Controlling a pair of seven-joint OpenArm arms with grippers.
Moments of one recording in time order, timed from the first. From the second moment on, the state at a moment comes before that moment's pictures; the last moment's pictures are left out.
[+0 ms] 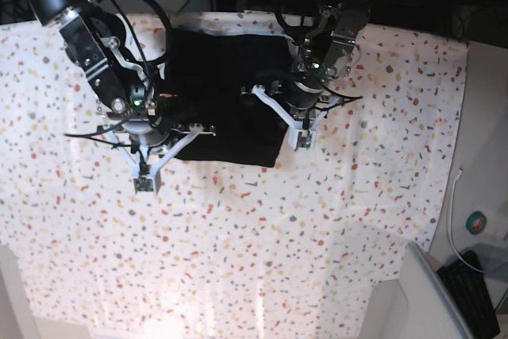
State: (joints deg) left arm 7.5 -4.2 15.1 73.5 -13.2 4.1 21.1; right arm 0.1 13.6 -30.3 94.6 19.8 -28.3 -45.7
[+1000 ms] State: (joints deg) left arm 9.4 -7.6 -0.6 99.5 -42.0 4.1 42.2; right arm -10.3 18.6 -30.3 105.0 19.8 -28.0 -42.5
